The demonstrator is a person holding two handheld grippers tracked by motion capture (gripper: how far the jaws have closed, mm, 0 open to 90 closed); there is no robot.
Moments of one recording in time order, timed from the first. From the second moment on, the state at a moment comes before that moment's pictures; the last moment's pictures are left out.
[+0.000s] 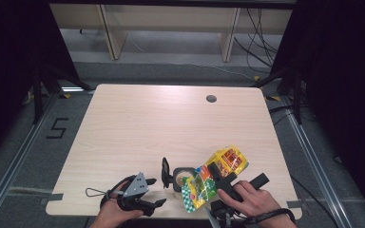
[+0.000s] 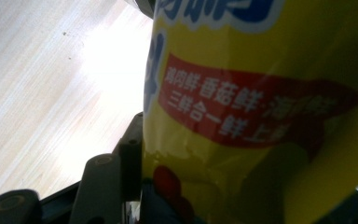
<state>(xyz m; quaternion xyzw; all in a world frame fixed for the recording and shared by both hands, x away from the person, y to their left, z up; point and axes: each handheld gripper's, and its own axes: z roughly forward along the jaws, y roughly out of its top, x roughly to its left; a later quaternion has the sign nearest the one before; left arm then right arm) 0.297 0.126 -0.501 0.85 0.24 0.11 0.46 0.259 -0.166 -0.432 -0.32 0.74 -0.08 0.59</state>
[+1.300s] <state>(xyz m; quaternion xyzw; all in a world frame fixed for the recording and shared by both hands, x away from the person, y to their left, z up) 0.298 0.127 -0.500 0.85 0.24 0.12 0.46 0.260 -0.168 -0.432 -0.32 0.74 -0.07 0.59</state>
